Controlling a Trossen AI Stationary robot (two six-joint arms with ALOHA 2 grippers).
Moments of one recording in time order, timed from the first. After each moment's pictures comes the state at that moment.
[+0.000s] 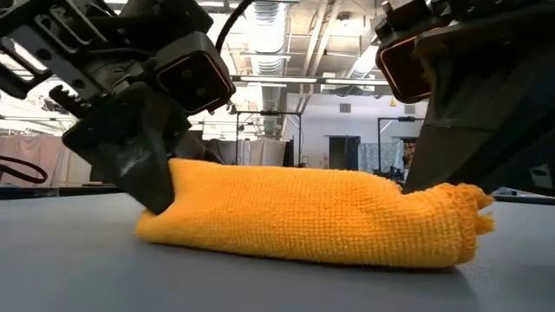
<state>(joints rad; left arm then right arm) -0.30 1.89 0.74 0.49 0.39 -0.34 0.65 1.92 1.11 -0.02 0.26 1.54</state>
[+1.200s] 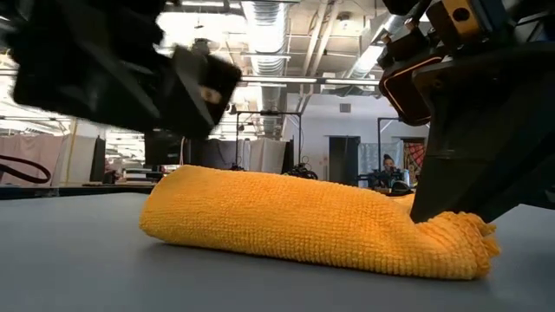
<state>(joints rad) -0.45 1.77 0.76 0.53 0.08 0.11 0.63 1.93 1.09 -0.03 0.26 1.61</state>
